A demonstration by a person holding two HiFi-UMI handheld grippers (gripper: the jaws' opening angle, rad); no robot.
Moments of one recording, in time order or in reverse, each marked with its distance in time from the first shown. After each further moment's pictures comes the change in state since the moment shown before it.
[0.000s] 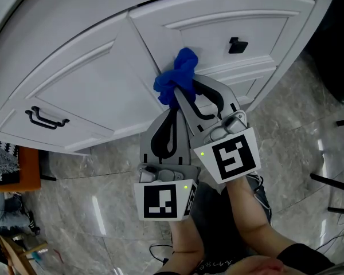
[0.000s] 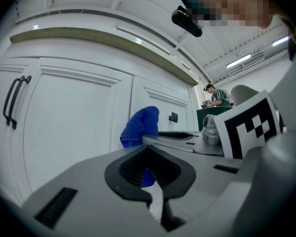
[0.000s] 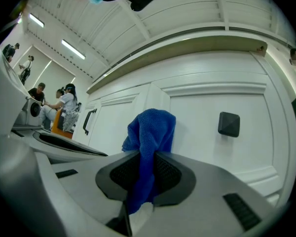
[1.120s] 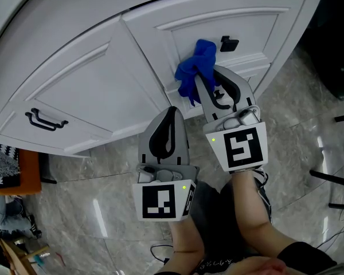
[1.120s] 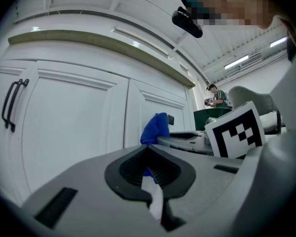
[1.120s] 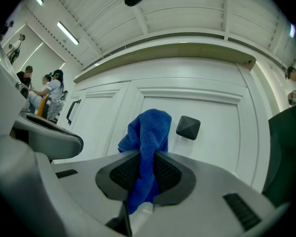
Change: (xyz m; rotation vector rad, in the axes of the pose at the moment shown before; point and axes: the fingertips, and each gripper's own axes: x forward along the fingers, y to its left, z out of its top) left arm -0.003 -0.009 0.006 0.007 -0.012 -0.018; right arm -0.022 -0.051 -0.009 -0.053 0.064 -0.184
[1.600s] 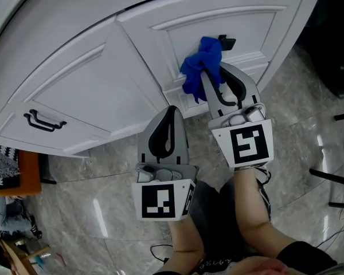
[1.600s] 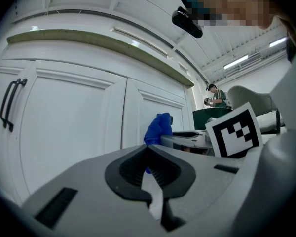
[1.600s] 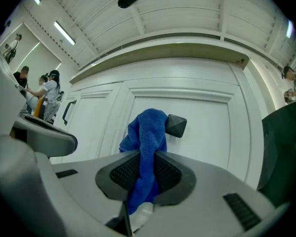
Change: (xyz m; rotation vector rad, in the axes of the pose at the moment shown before) left arm 0.002 -0.004 -0.001 0.004 0.004 -0.009; right arm -0.005 -0.018 -0.003 0.027 -0.001 -0.035
